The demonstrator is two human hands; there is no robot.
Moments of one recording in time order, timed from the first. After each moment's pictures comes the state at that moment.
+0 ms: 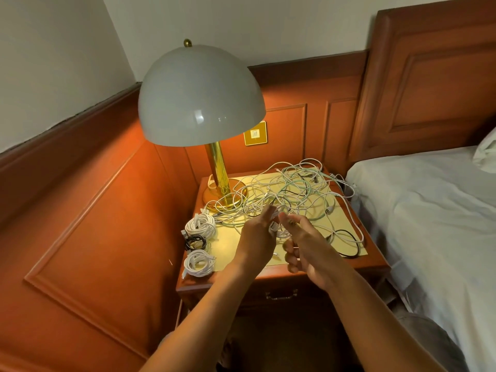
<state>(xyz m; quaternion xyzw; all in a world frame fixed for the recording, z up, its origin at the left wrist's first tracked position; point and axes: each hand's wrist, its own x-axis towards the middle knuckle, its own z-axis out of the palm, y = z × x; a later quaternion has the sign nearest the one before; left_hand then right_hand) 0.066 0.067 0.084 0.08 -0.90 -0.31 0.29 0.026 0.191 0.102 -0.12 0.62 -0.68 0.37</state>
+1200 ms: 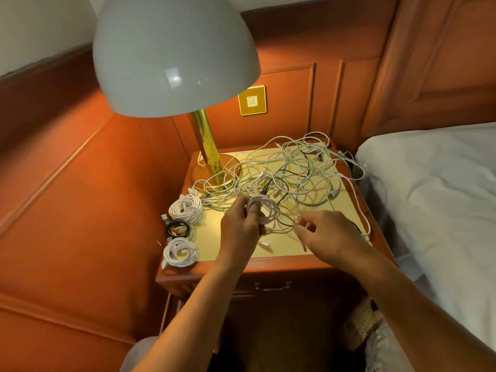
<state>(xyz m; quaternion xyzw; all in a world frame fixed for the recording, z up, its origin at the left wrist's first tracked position) 0.034 0.059 0.048 0.23 -0.72 -0.59 0.28 -0.045 0.213 0.085 -0.34 0.89 -0.26 0.13</state>
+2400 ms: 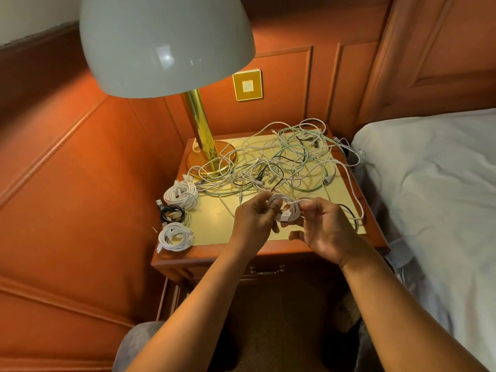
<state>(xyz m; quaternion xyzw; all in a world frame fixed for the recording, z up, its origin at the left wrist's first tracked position) 0.030 0.083 0.034 0.18 -0.78 -0.57 0.21 -0.055 0.214 0.038 -0.12 0.51 -0.72 0.46</state>
